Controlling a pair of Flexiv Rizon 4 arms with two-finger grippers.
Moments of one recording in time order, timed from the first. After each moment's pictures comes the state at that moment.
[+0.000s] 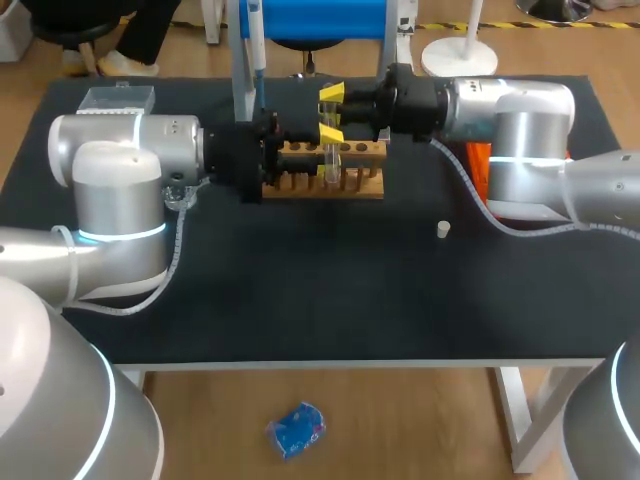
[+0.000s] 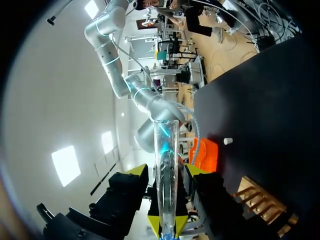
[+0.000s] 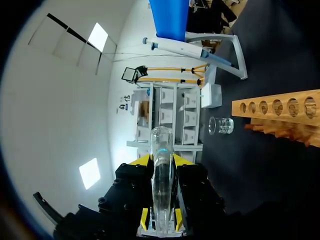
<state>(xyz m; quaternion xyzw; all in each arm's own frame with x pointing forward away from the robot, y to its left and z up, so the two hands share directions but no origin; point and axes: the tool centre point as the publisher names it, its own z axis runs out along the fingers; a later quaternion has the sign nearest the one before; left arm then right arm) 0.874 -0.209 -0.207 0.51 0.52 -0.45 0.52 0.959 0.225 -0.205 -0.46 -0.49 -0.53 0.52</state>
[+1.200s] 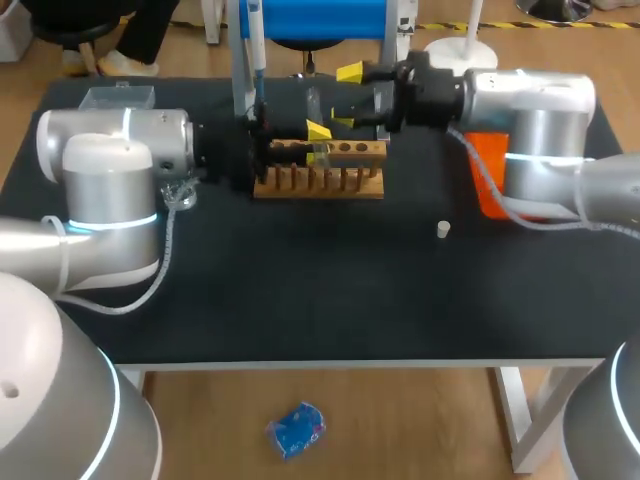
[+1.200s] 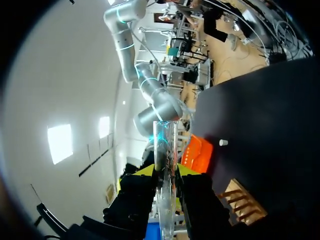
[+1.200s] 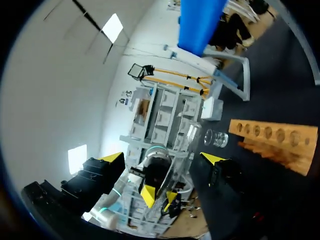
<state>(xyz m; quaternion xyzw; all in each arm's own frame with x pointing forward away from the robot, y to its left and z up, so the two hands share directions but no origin) 0.892 -0.189 -0.208 0.45 0.58 -0.49 0.47 0.964 0.196 -0.191 -0.41 -0.55 -0.58 0.44</state>
